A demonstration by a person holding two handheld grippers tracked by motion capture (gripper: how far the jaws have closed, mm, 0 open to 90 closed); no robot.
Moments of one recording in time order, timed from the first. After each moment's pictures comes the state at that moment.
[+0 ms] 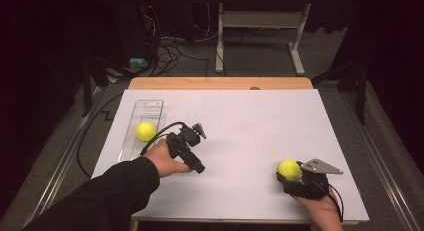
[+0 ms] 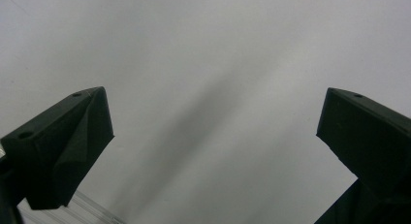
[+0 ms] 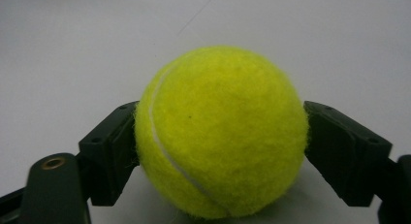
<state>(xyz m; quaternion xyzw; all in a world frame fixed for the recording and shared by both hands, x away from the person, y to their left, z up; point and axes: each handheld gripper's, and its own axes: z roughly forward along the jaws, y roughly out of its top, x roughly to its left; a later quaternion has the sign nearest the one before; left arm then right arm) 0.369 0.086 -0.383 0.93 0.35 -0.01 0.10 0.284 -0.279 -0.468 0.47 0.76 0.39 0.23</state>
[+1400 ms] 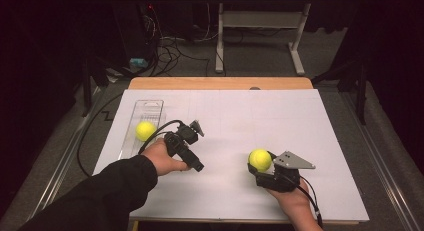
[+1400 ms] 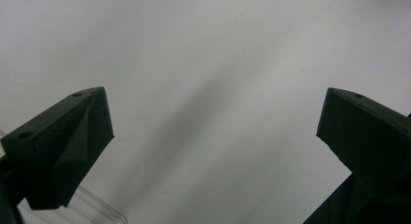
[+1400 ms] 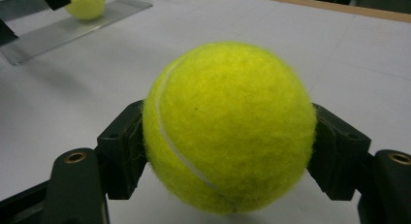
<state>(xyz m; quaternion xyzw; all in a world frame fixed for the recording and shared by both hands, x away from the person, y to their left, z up) 0.372 0.092 -0.379 0.93 0.36 -0.02 0.11 0.295 -0.207 -0.451 0.39 0.76 0.47 0.22</state>
